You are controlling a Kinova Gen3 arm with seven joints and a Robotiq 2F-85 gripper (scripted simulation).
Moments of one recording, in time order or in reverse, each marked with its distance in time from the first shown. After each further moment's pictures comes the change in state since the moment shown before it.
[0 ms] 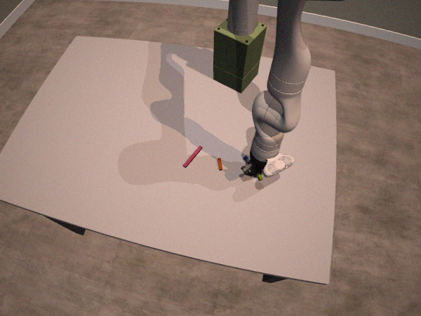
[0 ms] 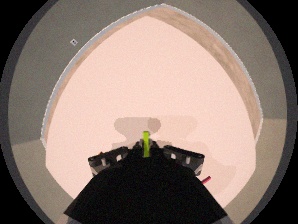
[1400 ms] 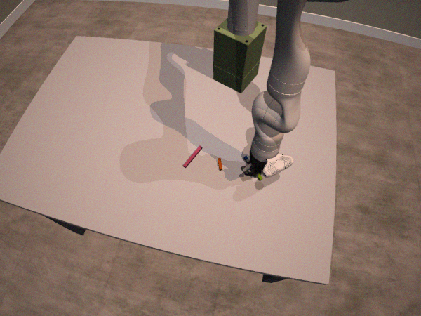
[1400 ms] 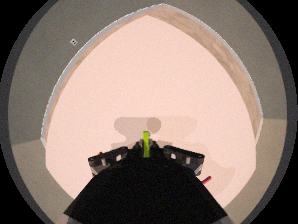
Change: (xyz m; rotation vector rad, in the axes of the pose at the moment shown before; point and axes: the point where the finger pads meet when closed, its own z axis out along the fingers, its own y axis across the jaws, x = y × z) arm -0.001 0.000 0.002 0.001 -0.002 0.001
